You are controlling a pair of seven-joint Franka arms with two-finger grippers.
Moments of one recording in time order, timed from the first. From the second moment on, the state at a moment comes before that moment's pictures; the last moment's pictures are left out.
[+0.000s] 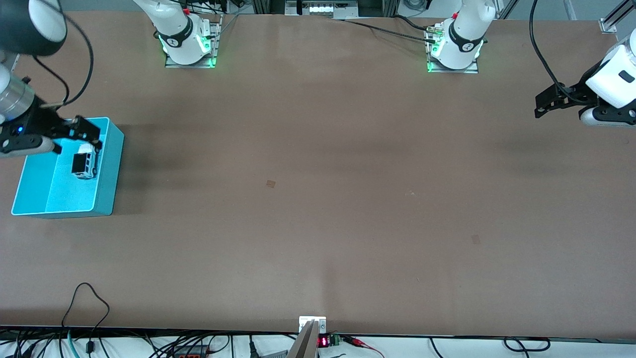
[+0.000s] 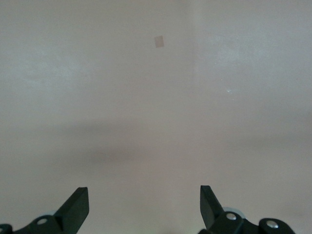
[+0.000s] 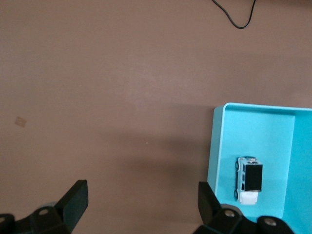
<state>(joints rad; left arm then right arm) -0.02 -0.09 0.02 -1.75 0.03 1.60 0.04 -0.16 -0.05 0.15 -1.85 0.01 1.89 -0.14</state>
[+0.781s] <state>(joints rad) -0.03 -0.09 0.01 -1.74 0.02 1.62 0.04 0.02 -0.13 0.02 -1.74 0.07 1.73 0.05</state>
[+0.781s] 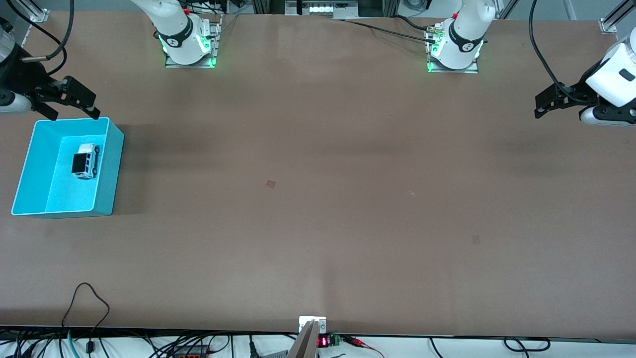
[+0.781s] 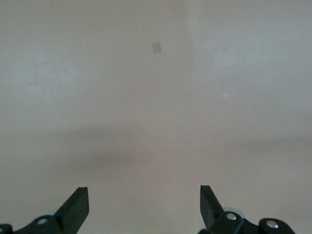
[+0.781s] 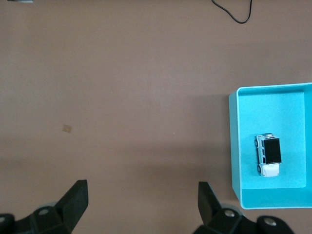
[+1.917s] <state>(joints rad) -0.04 -0.06 -0.03 -1.69 0.00 1.65 0.01 0.02 -0.02 0.03 -1.65 0.07 1.85 0.03</state>
